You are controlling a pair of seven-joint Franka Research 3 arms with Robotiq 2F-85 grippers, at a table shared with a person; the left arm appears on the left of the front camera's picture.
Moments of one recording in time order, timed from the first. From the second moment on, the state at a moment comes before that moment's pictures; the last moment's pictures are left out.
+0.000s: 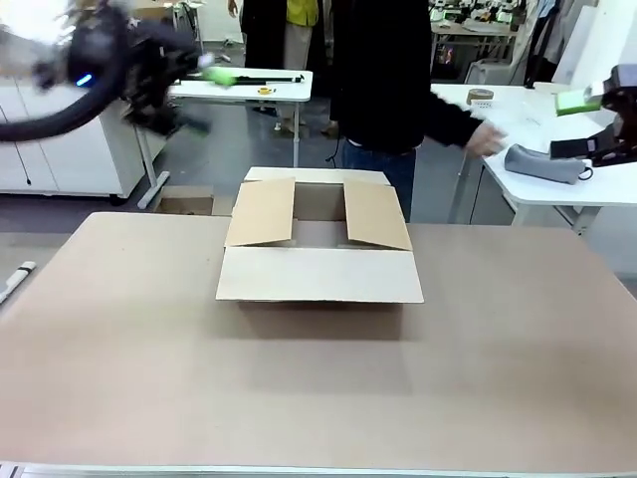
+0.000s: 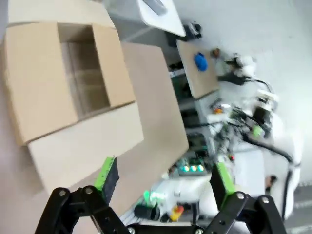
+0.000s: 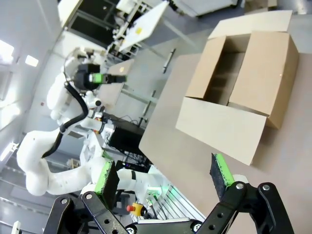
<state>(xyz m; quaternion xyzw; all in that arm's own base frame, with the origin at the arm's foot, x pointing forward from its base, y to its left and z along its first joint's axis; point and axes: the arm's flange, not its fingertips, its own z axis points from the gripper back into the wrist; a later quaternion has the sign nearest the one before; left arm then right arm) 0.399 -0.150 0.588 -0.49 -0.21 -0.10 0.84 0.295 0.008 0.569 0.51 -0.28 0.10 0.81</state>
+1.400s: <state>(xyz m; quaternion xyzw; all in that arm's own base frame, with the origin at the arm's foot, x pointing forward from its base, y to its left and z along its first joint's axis) 0.512 -0.364 0.487 -0.07 -0.12 -0.16 0.98 0.296 0.008 0.570 0.52 -0.27 0.10 0.81</state>
